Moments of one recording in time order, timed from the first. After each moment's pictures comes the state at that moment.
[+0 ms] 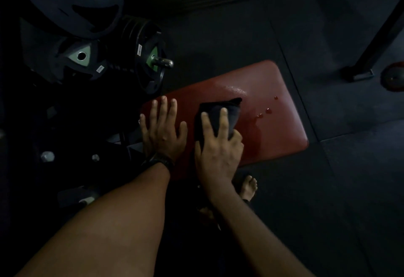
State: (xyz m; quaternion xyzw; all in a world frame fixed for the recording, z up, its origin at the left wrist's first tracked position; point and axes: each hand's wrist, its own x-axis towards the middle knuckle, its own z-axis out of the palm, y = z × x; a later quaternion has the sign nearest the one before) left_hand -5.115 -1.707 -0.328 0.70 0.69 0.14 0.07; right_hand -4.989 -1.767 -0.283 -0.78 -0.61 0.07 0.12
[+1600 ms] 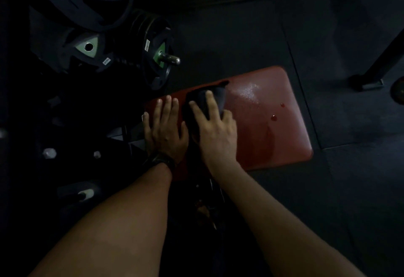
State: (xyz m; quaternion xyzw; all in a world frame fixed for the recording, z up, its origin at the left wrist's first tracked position) left_hand -5.112 -1.704 -0.328 0.69 0.70 0.15 0.04; right_hand -4.976 -1.717 -0.281 -0.68 -0.73 0.06 0.11
